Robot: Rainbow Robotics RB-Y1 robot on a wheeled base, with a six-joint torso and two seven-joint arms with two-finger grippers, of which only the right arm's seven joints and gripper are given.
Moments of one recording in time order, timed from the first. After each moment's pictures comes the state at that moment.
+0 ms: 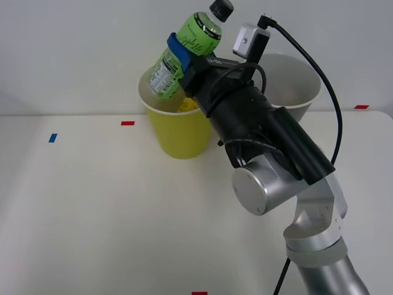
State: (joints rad) arm -0.34 -0.01 0.33 -1.95 -0.25 0.29 1.22
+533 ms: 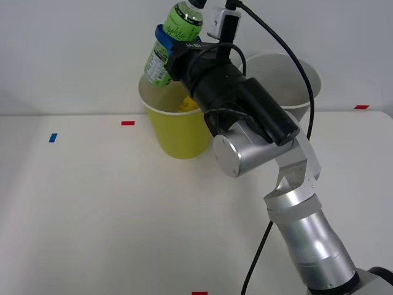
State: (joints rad) arm -0.54 0.00 0.28 -1.70 -0.22 0.28 1.29
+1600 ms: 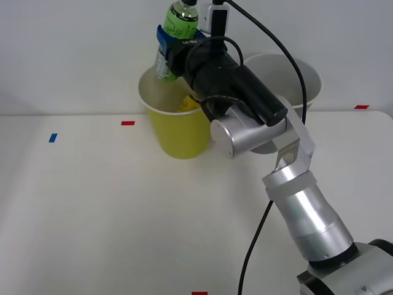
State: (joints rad) arm -0.64 -0.04 0.27 -1.54 -0.21 0.25 1.34
